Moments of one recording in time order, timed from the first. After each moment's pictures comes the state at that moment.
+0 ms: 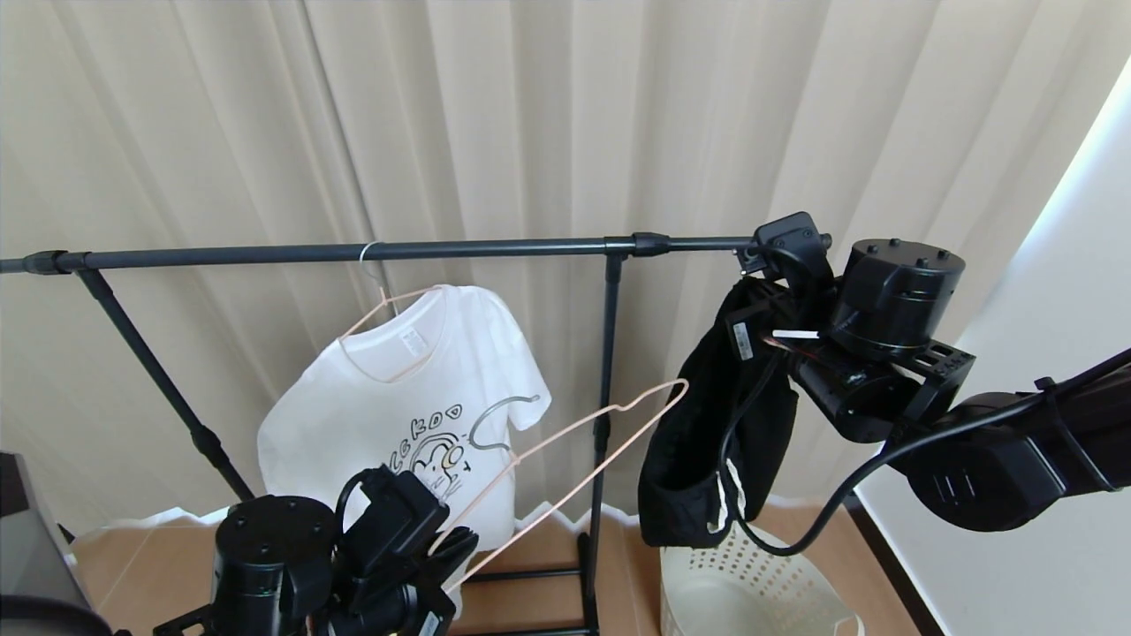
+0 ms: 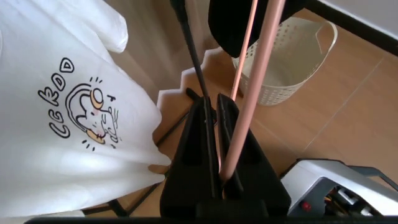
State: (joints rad) left arm -0.62 1.88 -0.13 -1.31 0.00 0.21; right arm 0.51 1.89 -0.91 -0.93 -0.53 -0.31
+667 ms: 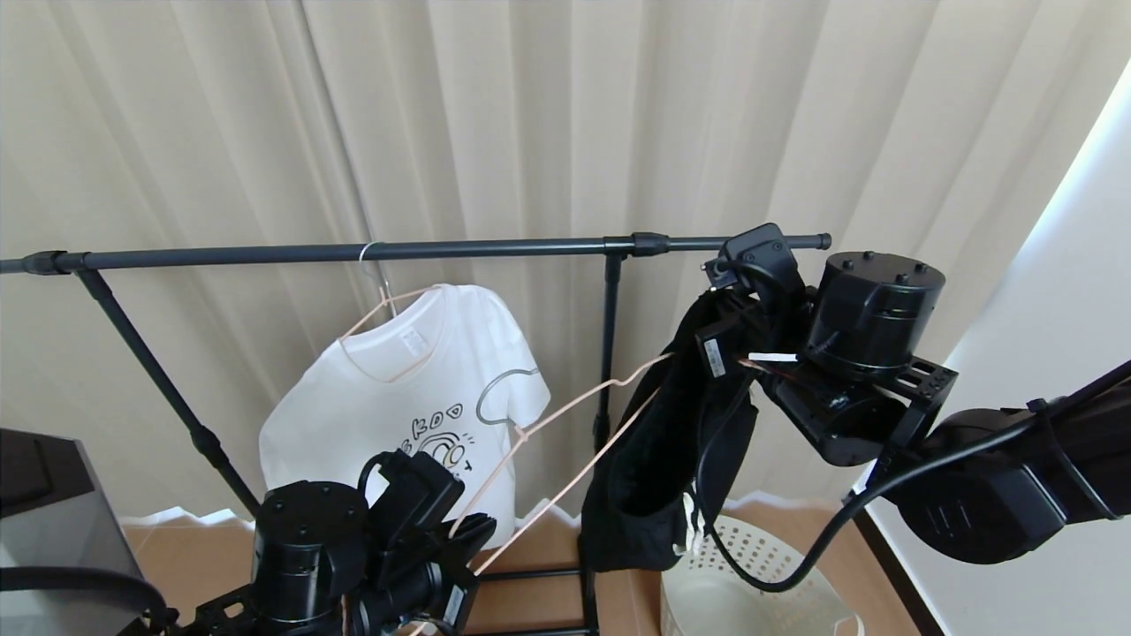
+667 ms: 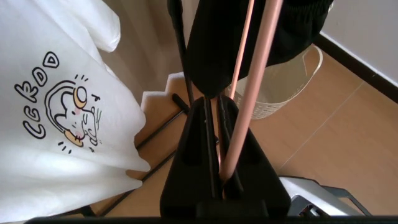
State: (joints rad) left arm -0.63 1.94 -0.20 -1.31 0.01 0.11; right arm 0.59 1.88 -0.89 -0.93 -0.52 -0.31
